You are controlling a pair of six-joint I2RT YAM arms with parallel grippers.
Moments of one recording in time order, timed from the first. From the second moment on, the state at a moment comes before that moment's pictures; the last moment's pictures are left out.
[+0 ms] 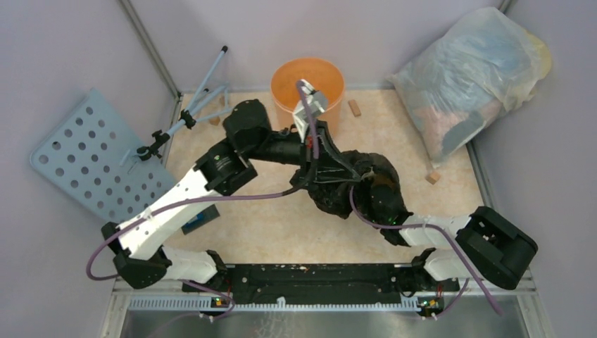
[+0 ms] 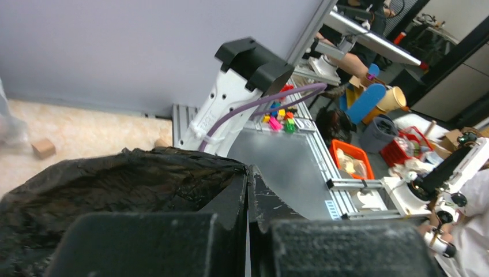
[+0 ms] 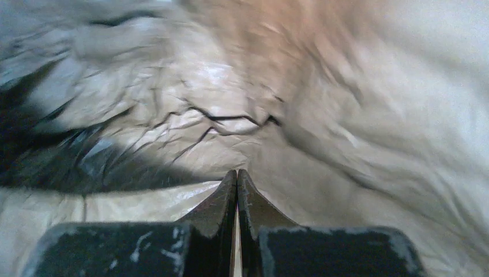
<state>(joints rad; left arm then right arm) -0.94 1.33 1.56 -0.13 0.86 -0.49 0.81 1.28 0.29 0.89 0.27 0.46</state>
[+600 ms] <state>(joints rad) -0.94 1.32 1.50 -0.19 0.73 -0.42 0.84 1.20 0.36 0.80 0.13 0.41</state>
